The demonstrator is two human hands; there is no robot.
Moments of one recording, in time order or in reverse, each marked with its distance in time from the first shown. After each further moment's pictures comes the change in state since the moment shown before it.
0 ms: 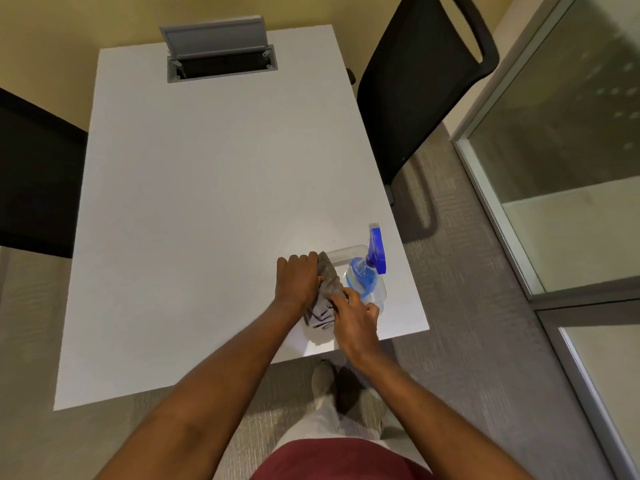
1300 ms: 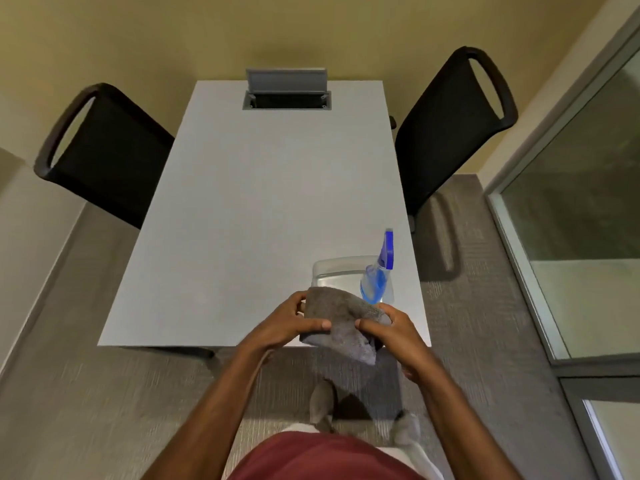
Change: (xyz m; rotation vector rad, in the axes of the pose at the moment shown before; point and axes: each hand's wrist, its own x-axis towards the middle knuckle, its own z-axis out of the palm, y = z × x) left_hand -0.181 0.001 -0.077 -1.325 -0.272 -0.310; right_hand -0.075 0.002 -0.127 0.585 -0.375 0.047
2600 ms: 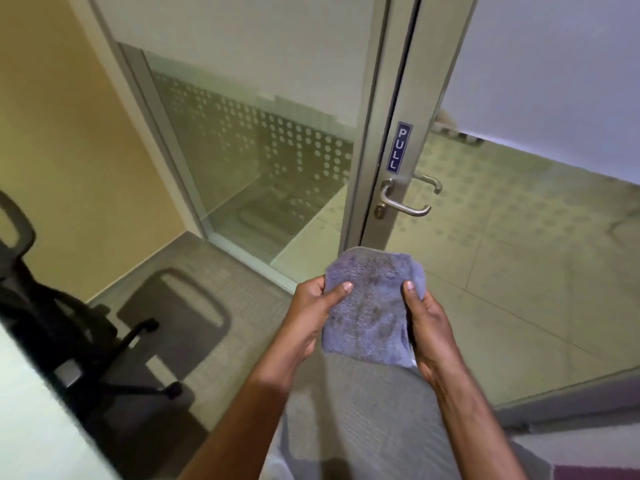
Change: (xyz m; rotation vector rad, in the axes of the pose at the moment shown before) left_hand 0.013 0.242 0.744 -0.041 -0.720 0.222; right_hand -0.345 0.170 -0.544 0.922 1.081 -0.371
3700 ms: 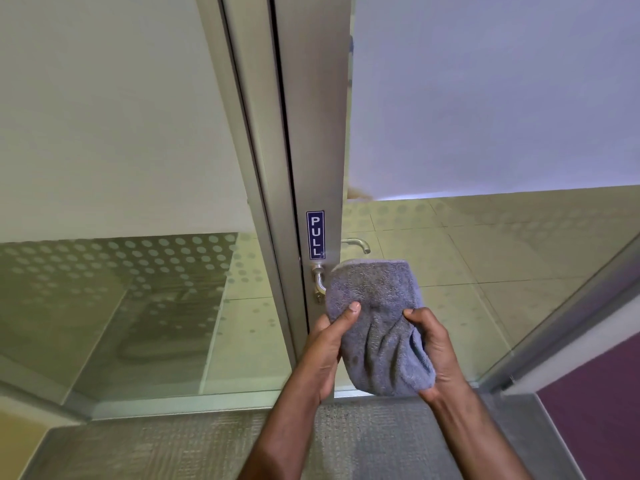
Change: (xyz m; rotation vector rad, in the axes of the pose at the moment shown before) left_hand 0.233 0.078 0.052 0.022 -0.567 -0.268; right_hand 0.162 -0.056 0.035 0.735 0.189 -0.038
